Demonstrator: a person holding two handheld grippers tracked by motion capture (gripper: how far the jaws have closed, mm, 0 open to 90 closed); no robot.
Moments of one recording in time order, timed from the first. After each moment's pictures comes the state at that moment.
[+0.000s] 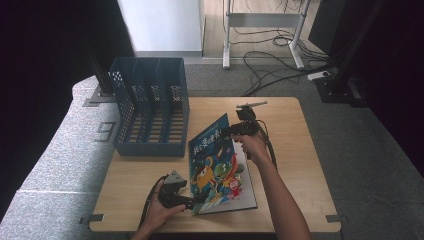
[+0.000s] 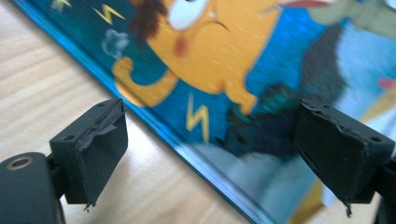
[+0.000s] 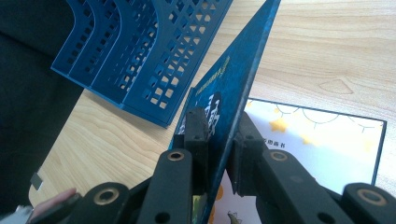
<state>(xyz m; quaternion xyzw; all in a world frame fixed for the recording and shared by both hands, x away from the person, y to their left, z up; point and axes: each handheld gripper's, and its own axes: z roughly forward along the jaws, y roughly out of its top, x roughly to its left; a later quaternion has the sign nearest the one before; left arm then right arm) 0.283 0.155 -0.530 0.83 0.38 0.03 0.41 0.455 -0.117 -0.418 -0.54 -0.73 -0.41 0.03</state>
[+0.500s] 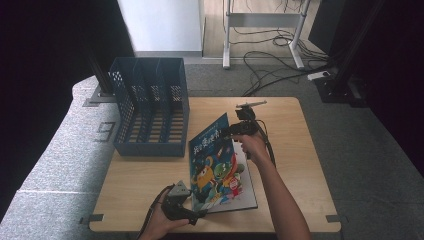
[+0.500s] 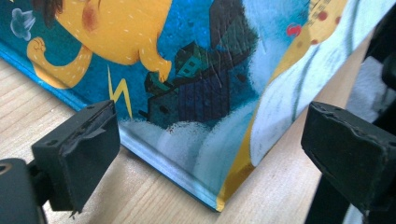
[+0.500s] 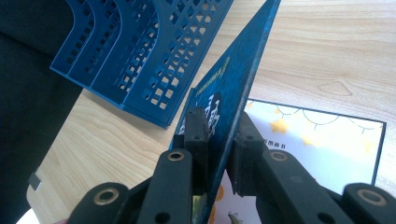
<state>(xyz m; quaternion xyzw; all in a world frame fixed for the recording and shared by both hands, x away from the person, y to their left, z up) 0.258 0.140 -0.531 0.85 0.34 0.02 0.40 0.454 -0.116 -0.416 -0.54 -0.74 -0.41 0.03</state>
